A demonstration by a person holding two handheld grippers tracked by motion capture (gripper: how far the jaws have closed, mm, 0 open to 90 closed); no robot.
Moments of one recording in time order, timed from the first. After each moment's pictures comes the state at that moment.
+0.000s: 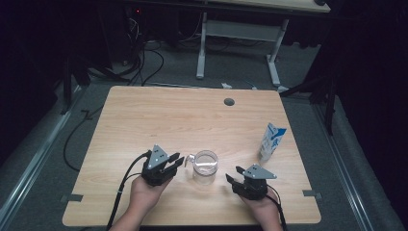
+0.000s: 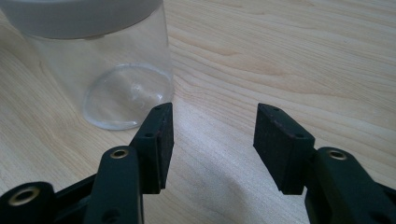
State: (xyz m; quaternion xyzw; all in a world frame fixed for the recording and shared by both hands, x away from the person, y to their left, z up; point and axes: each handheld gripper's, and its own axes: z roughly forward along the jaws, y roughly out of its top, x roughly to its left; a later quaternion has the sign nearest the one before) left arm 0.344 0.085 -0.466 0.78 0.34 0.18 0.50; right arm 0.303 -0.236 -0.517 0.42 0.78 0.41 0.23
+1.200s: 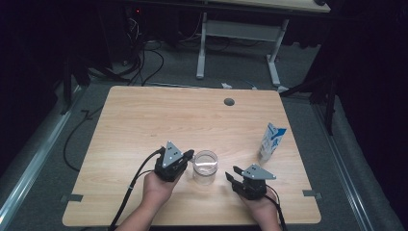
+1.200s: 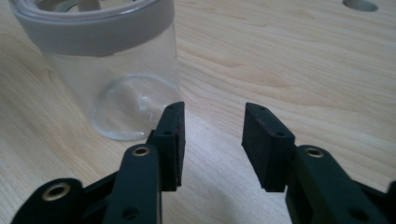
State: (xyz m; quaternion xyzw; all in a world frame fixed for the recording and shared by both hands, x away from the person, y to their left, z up) left arm 0.347 0.052 -0.463 0.77 0.32 0.20 0.51; right arm 0.301 -0.230 -0.512 0.41 0.77 0.42 0.24
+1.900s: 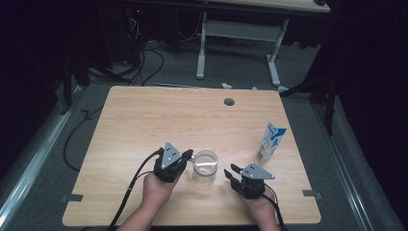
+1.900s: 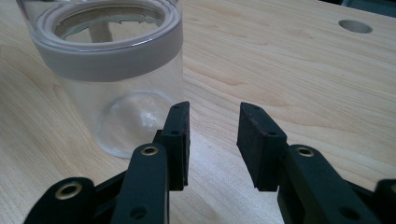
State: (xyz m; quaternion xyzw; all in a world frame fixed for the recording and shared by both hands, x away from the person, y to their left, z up) left arm 0.346 0.054 -0.465 0.77 0.32 0.21 0.51; right arm 0.302 -0.224 -0.506 0.40 0.77 0.43 0.25
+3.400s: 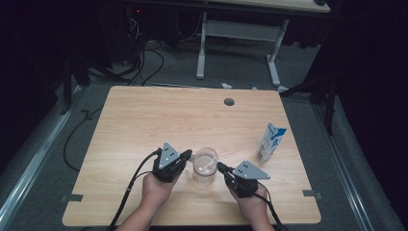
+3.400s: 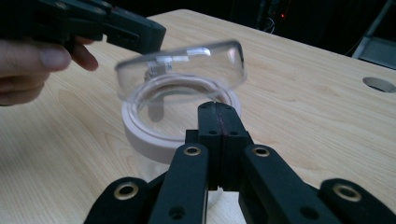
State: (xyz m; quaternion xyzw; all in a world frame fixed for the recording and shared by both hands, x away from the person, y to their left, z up) left arm 0.347 0.059 -0.469 0.76 0.33 0.20 0.52; right arm 0.297 -0.195 -0.475 0.35 0.76 0.48 0.26
